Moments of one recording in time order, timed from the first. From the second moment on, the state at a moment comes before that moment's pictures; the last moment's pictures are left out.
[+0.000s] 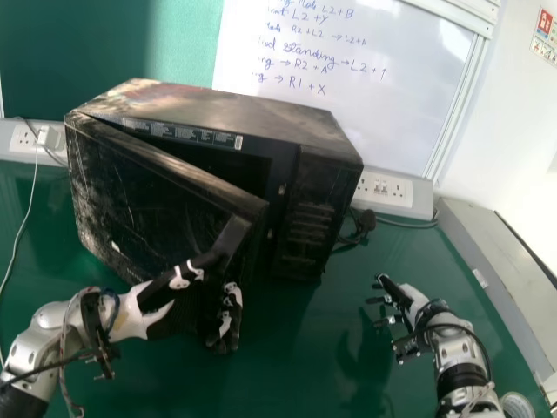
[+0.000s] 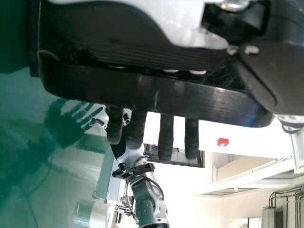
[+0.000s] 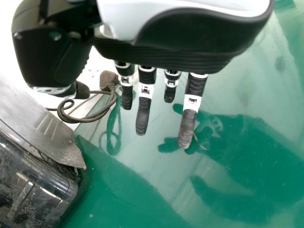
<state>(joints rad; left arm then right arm) -0.50 0.33 0.09 0.09 -0.44 0.30 -0.95 -1.17 -0.60 0.03 1.35 -0.30 0.06 0.39</state>
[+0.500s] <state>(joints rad) -0.42 0.33 0.11 -0.01 -0.49 0.33 -0.90 -1.17 -0.60 0.03 1.35 -0.30 0.06 0.38</state>
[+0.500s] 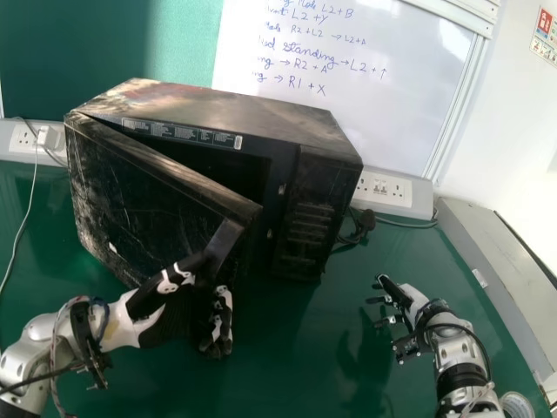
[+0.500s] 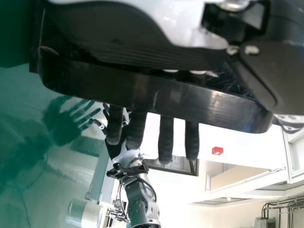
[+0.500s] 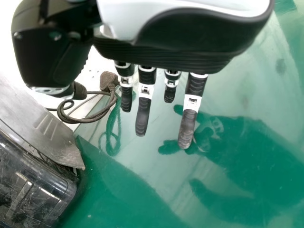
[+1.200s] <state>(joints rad) -0.32 0.34 0.18 -0.14 -0.60 0.46 -0.90 -1.17 -0.60 0.02 1.35 -0.31 0.07 0.37</state>
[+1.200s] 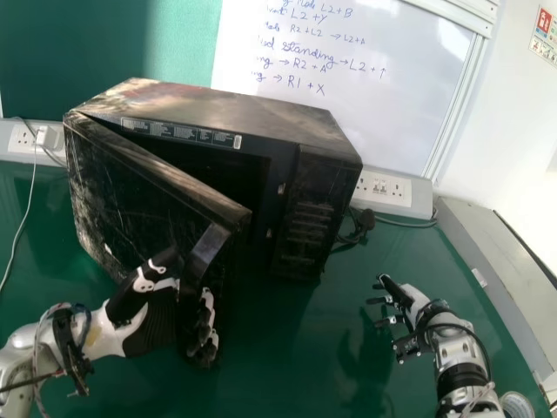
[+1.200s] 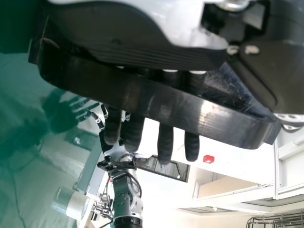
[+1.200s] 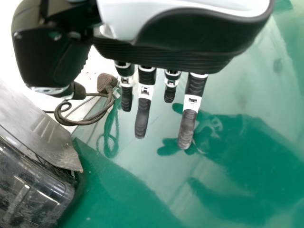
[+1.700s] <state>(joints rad) -0.29 0.38 0.22 -0.14 -0.62 0.46 -0.95 -1.17 -0.60 0.02 1.35 -0.30 0.07 0.38</state>
